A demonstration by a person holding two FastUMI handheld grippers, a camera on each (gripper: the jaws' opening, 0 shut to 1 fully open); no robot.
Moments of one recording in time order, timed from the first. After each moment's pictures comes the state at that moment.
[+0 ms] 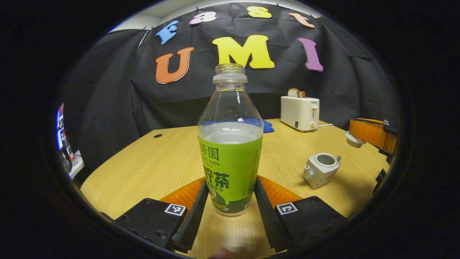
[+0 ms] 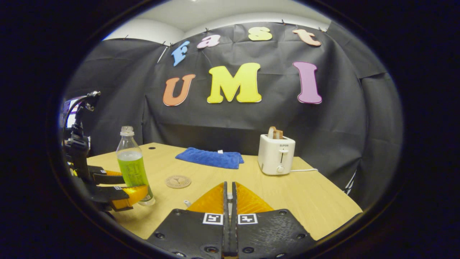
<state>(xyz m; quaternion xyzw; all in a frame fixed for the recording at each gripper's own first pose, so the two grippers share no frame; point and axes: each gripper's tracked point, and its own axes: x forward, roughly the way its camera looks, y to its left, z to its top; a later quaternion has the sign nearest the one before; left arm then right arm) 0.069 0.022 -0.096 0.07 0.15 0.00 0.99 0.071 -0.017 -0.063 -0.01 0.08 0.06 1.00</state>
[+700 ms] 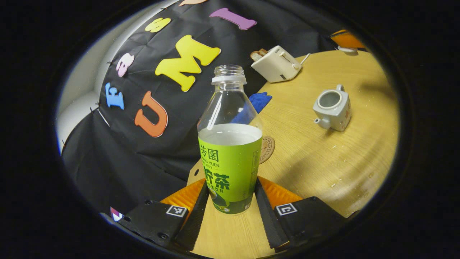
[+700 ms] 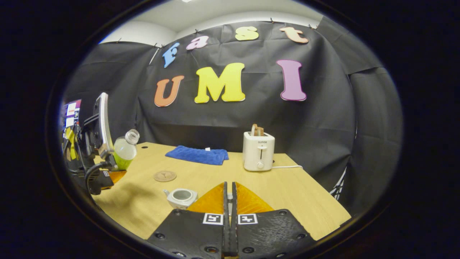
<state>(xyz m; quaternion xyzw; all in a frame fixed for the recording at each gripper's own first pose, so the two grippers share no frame) 0.068 0.045 -0.060 0.45 0.18 0.02 0.87 0.045 -0.088 -0.068 -0.01 0.09 0.03 1.00</state>
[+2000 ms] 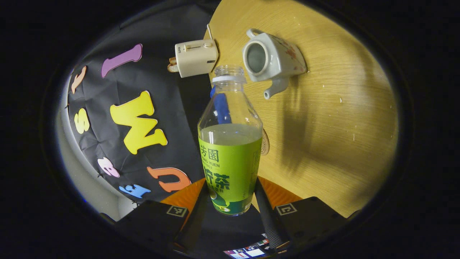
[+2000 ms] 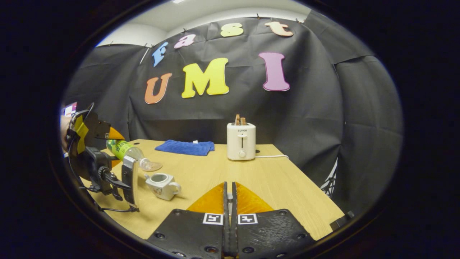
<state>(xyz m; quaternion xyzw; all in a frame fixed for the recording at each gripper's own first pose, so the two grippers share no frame) 0.087 0.003 -0.047 0.77 0.20 -0.02 0.60 0.028 -0.147 -0.097 0.01 0.11 0.01 0.99</state>
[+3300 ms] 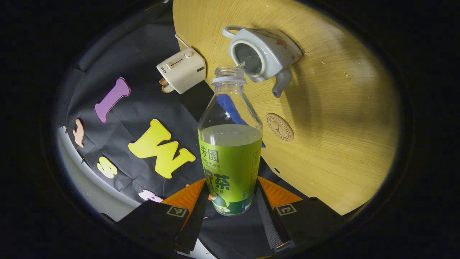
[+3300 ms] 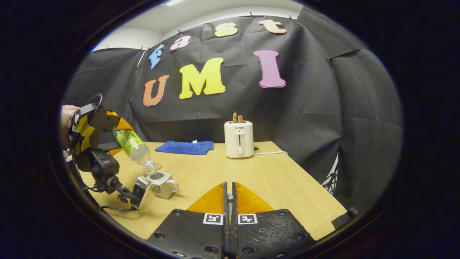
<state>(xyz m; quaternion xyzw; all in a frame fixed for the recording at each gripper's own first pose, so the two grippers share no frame) 0.111 -0.026 -0.001 0.88 0.16 0.02 0.44 0.023 -0.154 -0.105 0.03 0.11 0.01 0.99</state>
